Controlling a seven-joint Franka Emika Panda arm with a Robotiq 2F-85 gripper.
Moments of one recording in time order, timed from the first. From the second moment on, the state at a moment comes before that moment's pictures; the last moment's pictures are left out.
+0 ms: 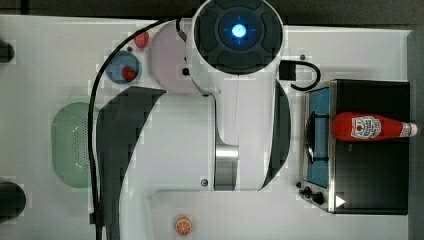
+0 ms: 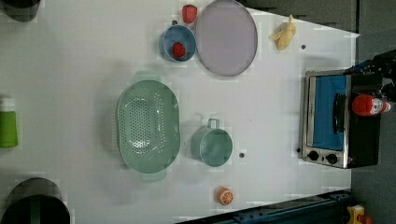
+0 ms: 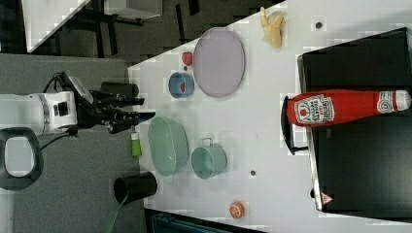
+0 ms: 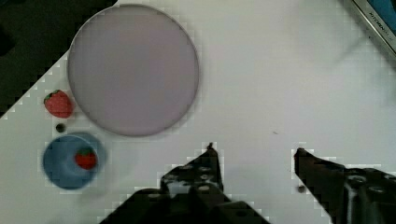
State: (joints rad) arm 0.01 0.02 -0.01 -1.75 0.00 0.19 -0.02
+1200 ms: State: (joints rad) arm -0.05 -0.12 -0.39 -1.83 0.01 0.26 0.01
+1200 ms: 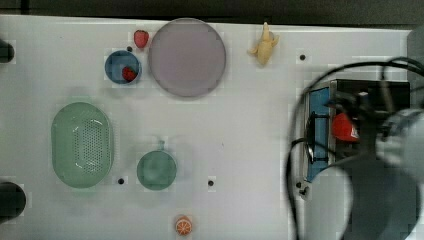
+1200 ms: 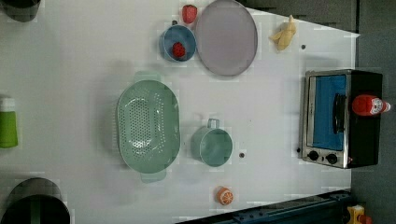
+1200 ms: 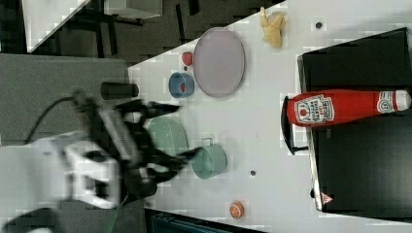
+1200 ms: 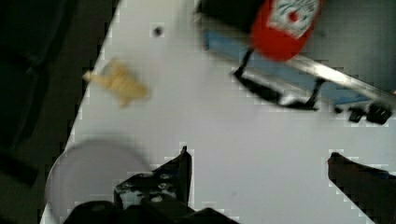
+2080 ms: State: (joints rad) arm -0.11 0.25 -0.56 -1.74 0.20 0.42 0.02
